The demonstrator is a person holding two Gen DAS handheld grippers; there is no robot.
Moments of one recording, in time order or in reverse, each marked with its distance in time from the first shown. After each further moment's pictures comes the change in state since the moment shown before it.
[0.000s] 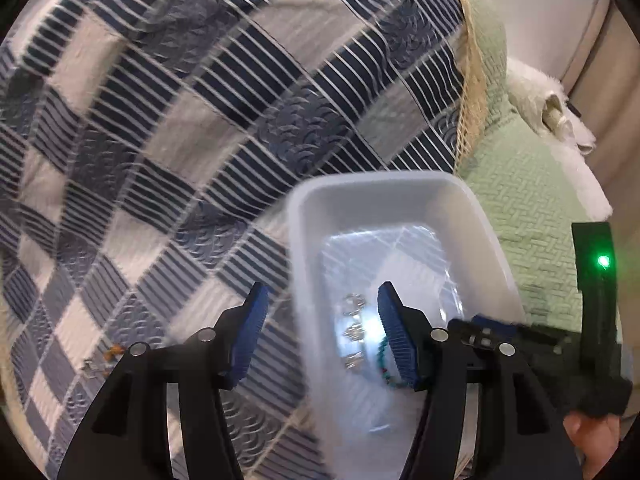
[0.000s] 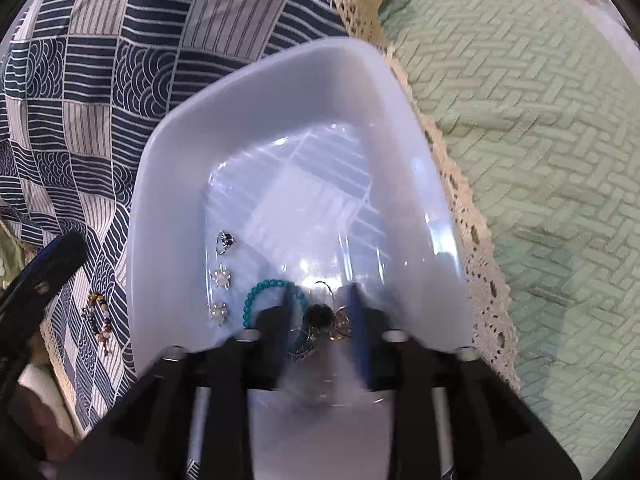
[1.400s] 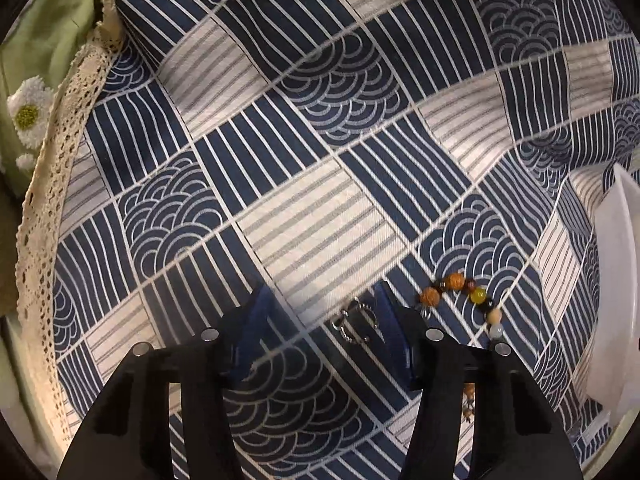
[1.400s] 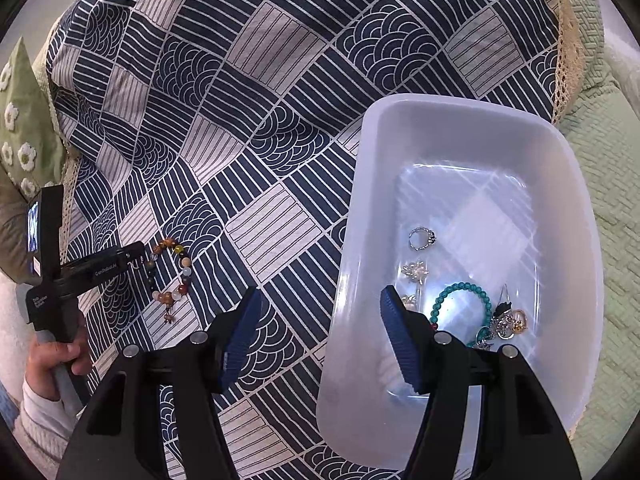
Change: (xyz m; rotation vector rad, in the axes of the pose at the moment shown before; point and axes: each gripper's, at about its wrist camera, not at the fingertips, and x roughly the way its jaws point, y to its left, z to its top) left arm 0.050 0.259 -0.101 -0.325 0.215 0.261; right arm -0.004 0.161 -0.040 -0.317 -0.040 0.045
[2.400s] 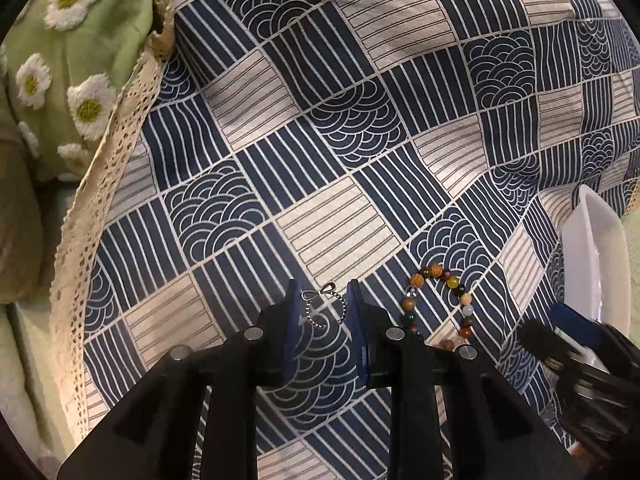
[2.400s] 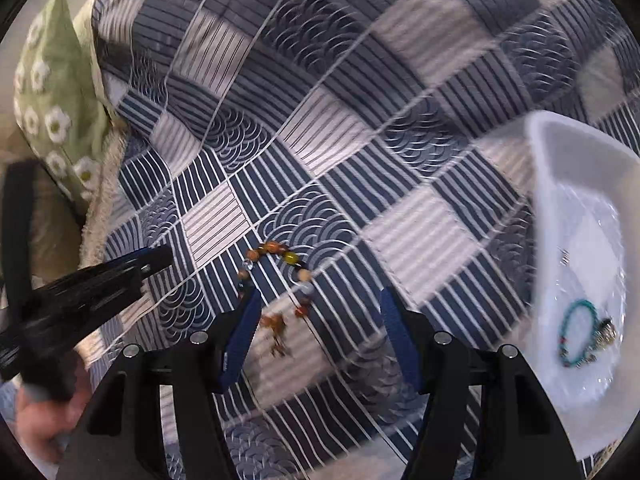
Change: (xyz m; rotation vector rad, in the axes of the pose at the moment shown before) left arm -0.053 0.018 -0.010 -0.053 -0.037 -0.076; right arm 0.048 0.124 0.010 -0.082 0.016 0.087
